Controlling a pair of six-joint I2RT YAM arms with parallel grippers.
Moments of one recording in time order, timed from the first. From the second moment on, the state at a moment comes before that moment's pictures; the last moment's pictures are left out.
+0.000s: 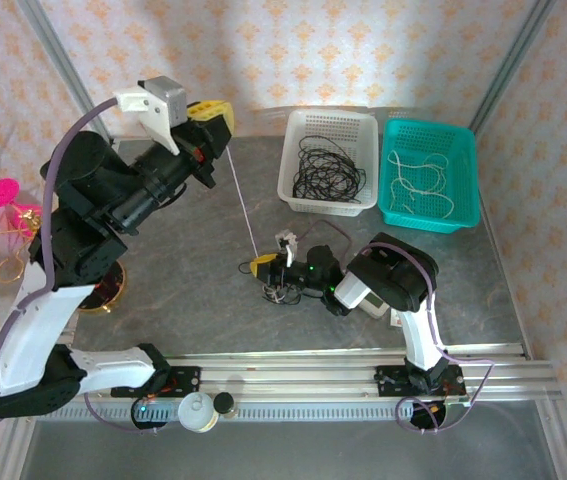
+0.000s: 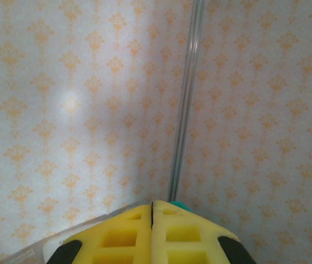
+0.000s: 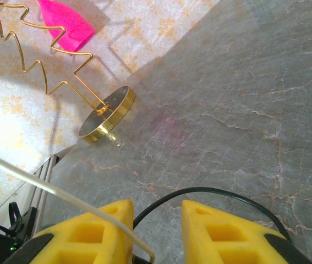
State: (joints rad) left arm -0.72 1.19 1.88 -0.49 -0.08 -0.09; right arm 0.80 2.05 0.64 1.27 -0.46 0.59
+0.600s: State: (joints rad) left arm -0.72 1.19 1.97 -0.37 -0.09 -0.04; right arm 0.80 2.04 0.60 1.18 -0.43 0.56
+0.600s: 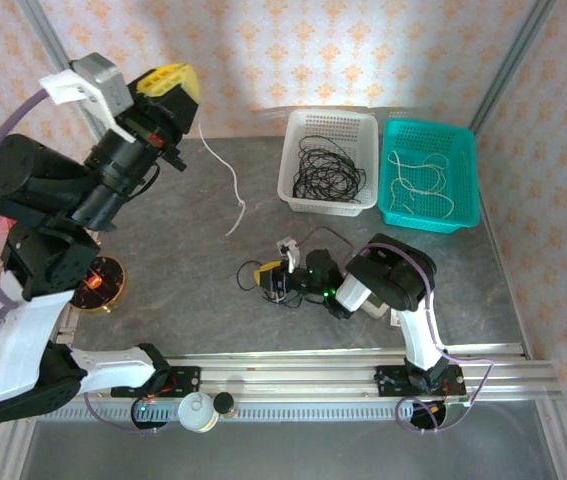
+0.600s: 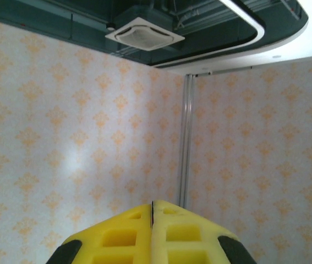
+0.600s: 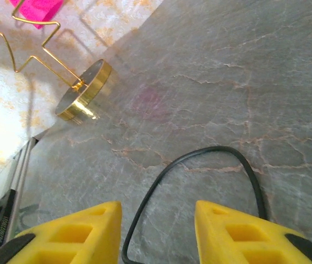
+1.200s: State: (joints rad) left arm -0.72 1.10 1.75 -0.33 -0.12 -0.05; right arm 0.80 1.74 0.53 1.06 -0.37 0.54
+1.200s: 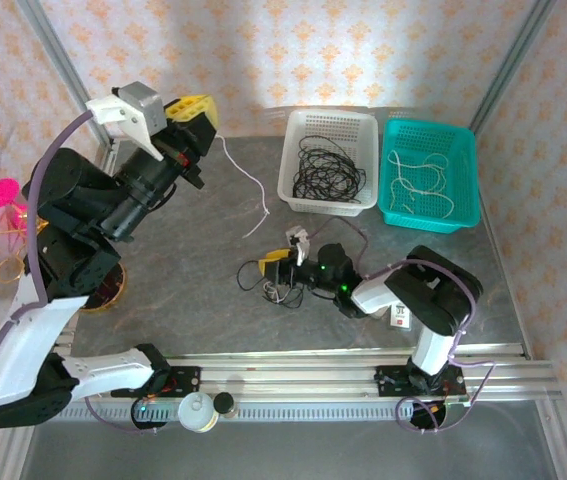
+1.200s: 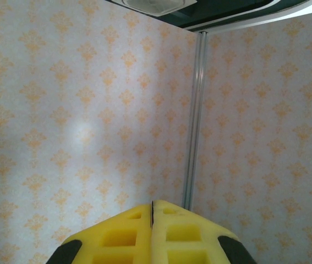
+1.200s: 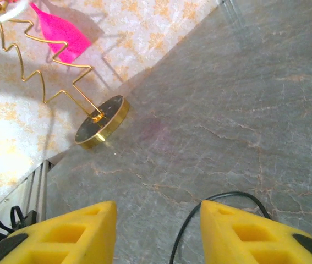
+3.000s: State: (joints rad) left arm -0.72 1.10 1.72 -0.30 -0.13 -0.05; right arm 0.87 1.89 0.83 1.14 -0.39 1.35
